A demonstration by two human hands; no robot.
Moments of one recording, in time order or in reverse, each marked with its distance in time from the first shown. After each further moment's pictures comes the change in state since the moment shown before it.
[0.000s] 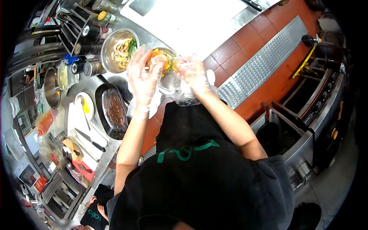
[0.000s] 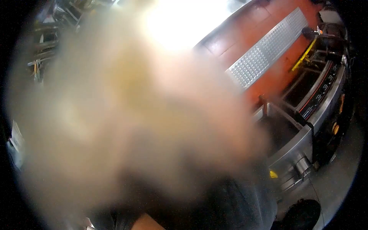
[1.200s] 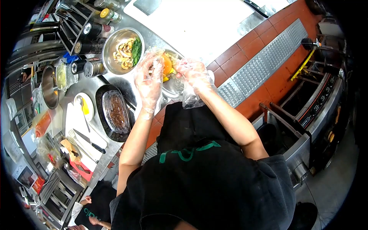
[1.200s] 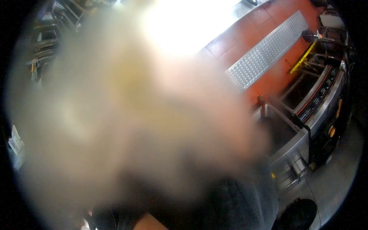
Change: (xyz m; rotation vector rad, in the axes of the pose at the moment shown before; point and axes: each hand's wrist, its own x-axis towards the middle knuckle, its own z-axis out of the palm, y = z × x) left_hand 0.001 -0.011 0.009 -0.344 0.027 -0.144; right_hand 0.003 -0.020 0.012 -0.018 -0.099 0.091
